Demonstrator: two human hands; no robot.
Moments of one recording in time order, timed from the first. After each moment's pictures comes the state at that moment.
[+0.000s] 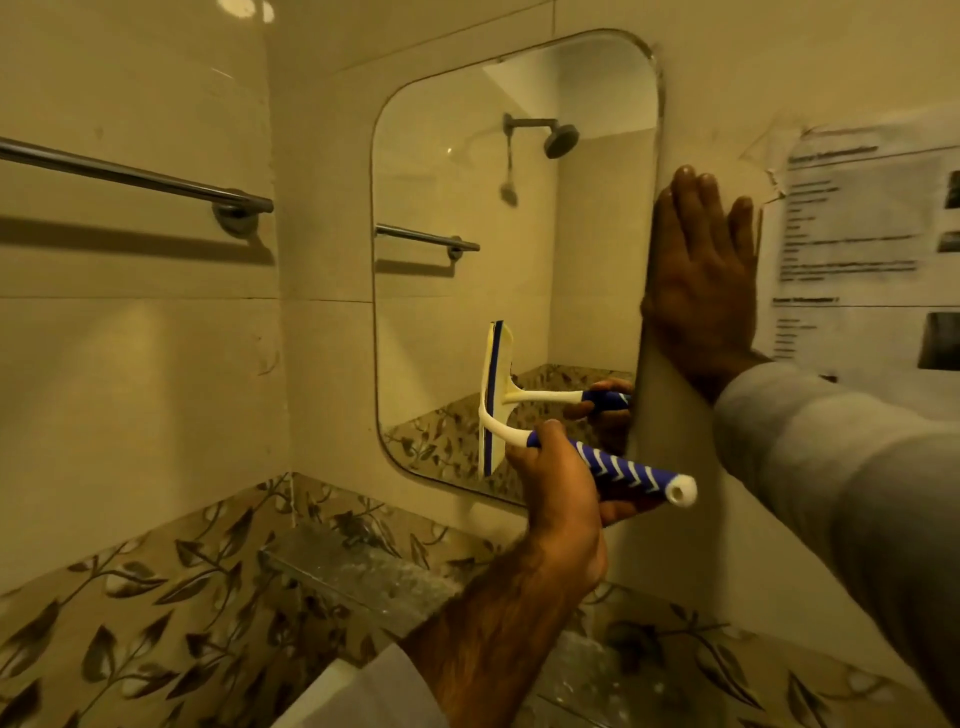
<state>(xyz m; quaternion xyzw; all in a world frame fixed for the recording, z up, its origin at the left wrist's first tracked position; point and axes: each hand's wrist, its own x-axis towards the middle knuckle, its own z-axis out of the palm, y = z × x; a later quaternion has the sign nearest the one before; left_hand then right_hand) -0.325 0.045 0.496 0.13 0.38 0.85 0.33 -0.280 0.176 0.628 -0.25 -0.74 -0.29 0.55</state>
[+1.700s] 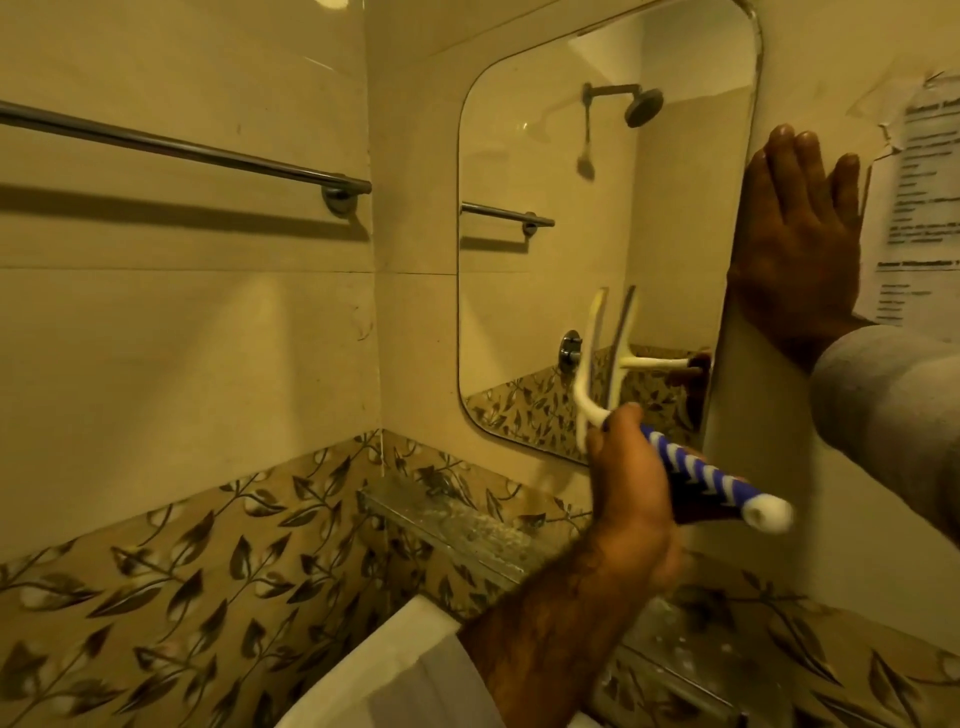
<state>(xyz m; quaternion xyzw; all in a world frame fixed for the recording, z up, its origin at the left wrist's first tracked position) -0.305 0.011 0.477 0.16 0.42 0.83 0.33 -0.279 0.180 0.628 -0.19 -0.75 -0.27 0.57</state>
